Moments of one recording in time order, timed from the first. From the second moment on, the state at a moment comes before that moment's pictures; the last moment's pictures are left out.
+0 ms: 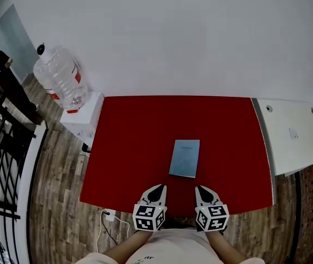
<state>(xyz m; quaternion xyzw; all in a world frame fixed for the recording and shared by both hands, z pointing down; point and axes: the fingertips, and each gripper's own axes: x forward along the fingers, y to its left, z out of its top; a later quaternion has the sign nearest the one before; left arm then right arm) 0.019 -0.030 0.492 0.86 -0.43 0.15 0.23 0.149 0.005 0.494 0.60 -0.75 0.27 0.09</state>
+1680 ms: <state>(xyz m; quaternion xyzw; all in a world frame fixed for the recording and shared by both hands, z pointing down) 0.039 -0.113 0.610 0.86 -0.37 0.23 0.27 0.187 -0.087 0.703 0.61 -0.63 0.46 0.15</state>
